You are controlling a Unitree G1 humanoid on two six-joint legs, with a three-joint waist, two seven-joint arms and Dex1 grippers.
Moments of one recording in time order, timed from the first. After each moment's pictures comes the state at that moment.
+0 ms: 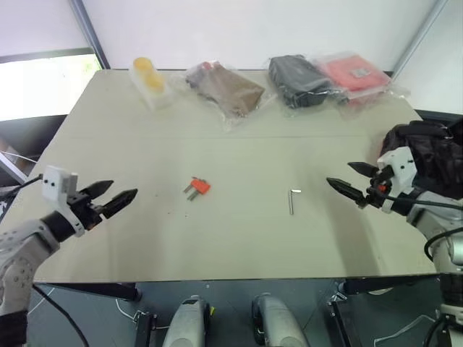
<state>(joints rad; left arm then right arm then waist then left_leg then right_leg) -0.01 0.72 0.50 -0.22 -0.72 0.67 -0.71 -0.24 -0.76 -0.27 0.01 0.41 0.41 0.81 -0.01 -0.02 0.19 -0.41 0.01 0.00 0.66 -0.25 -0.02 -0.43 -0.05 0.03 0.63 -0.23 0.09</state>
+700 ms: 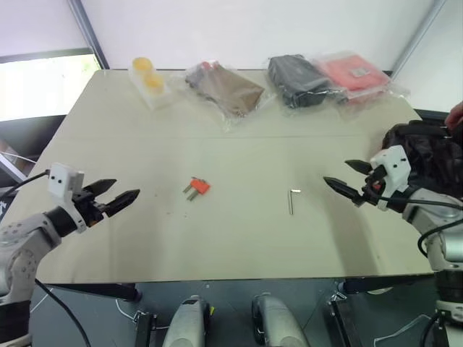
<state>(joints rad) -0.06 0.74 0.44 -0.14 -0.64 0.62 -0.77 -0.28 -0.76 -0.23 0.02 0.37 0.38 0.80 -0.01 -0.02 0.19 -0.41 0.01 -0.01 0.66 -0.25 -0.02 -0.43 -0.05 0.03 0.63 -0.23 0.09</state>
